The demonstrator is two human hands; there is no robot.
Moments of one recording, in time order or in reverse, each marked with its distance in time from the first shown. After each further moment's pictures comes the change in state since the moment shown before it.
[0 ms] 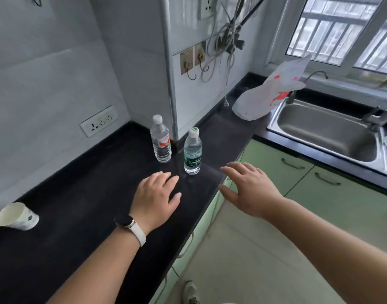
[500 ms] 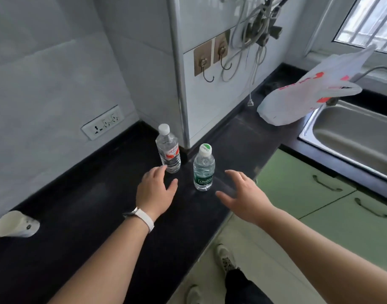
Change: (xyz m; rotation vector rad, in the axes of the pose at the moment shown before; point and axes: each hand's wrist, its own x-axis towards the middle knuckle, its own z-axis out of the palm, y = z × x) left_hand 0.096 -0.044 0.058 -0.261 -0.063 -0.537; right_hand 0.121 0.038 0.061 0.400 -0.128 0.126
